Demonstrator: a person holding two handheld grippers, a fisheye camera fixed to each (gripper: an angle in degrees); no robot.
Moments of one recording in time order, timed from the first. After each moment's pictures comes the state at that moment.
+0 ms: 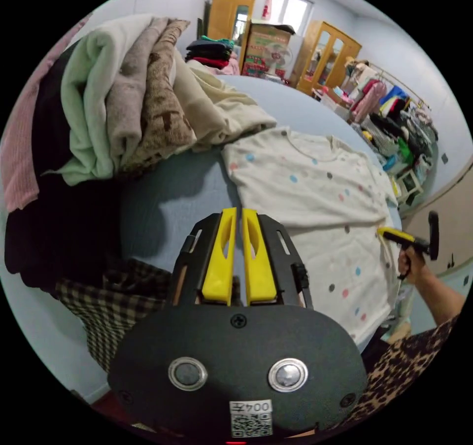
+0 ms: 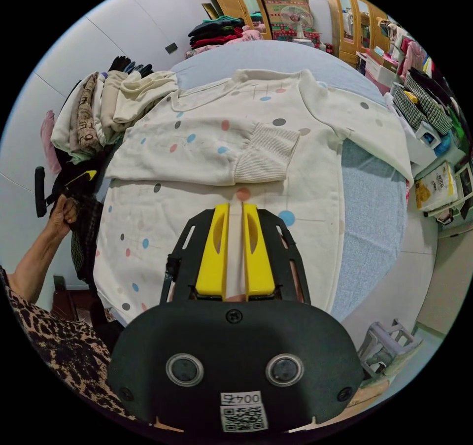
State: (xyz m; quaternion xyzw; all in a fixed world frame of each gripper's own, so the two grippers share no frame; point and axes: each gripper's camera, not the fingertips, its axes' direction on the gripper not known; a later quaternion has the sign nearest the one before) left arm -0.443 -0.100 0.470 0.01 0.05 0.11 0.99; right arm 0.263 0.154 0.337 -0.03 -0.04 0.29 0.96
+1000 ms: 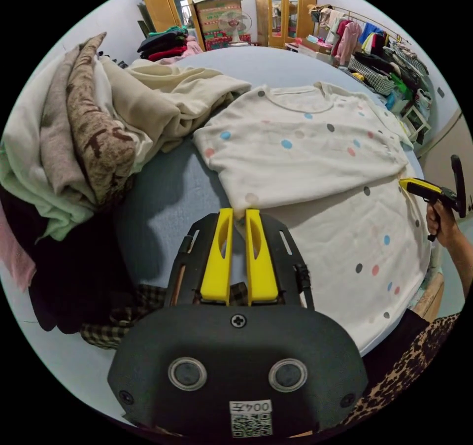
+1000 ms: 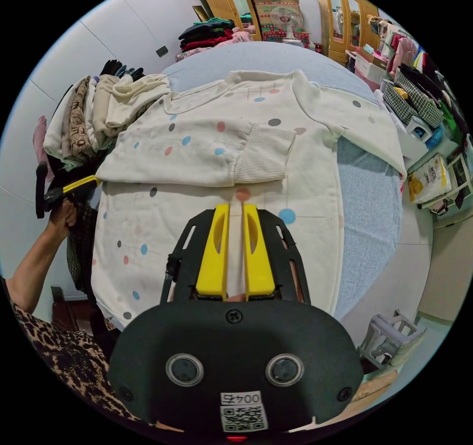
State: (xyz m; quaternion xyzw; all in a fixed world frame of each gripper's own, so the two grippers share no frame) left arm -0.363 -0.104 0.471 -0.02 -0.02 0.21 0.98; right arm 0.247 0.149 0.347 -0.02 -0.02 0.32 0.95
